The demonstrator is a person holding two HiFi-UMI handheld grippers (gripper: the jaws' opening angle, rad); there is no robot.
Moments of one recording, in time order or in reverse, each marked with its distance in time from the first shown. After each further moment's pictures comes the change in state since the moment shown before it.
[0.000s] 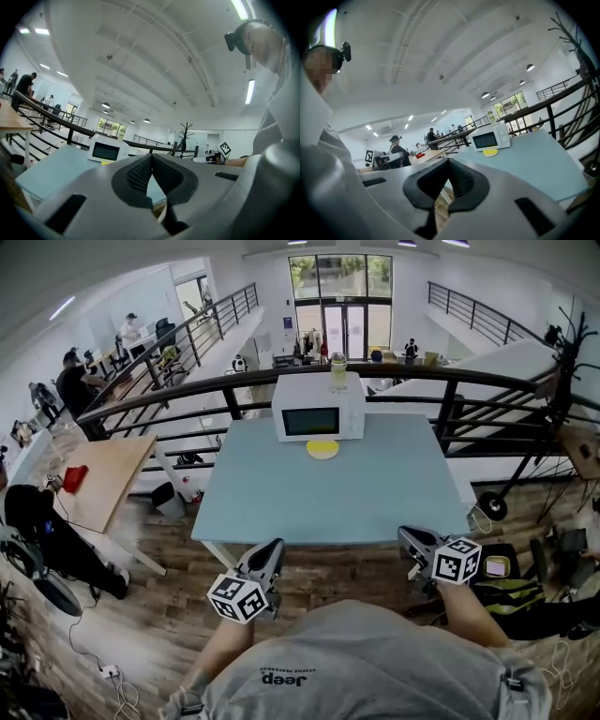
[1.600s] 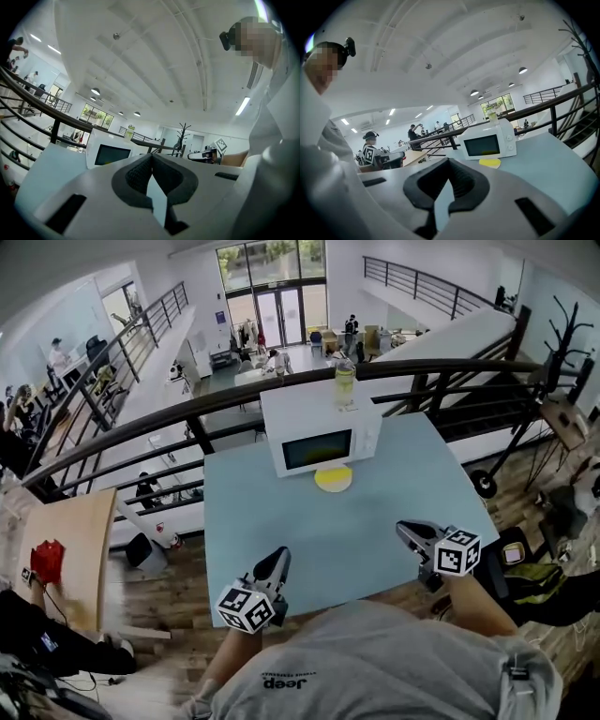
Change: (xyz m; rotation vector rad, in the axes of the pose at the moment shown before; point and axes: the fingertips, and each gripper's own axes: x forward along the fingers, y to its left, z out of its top) left arm 0.141 0.293 0.044 -0.078 0.094 -0.229; right arm 0.278 -0.053 0.059 0.014 0.035 -0.207
